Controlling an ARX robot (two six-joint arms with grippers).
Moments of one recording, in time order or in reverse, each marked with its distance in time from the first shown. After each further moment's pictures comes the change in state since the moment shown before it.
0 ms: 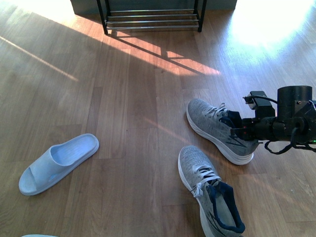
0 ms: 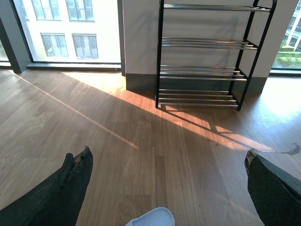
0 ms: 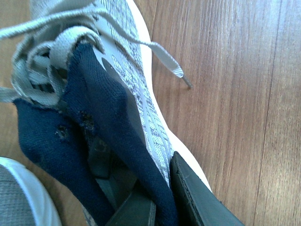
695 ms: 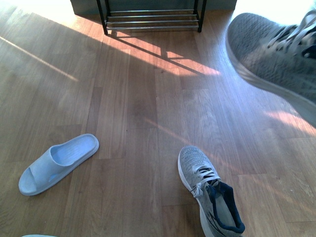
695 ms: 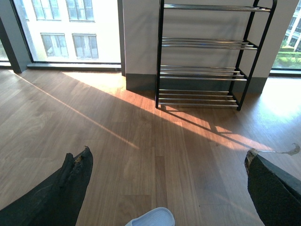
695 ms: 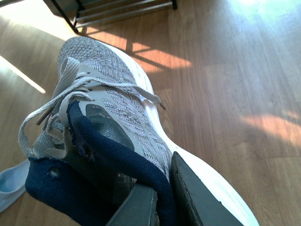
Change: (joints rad) left arm 0.000 0.000 0.000 0.000 0.000 0.000; right arm -0.086 -1.336 -1.000 0.109 -0.038 0.258
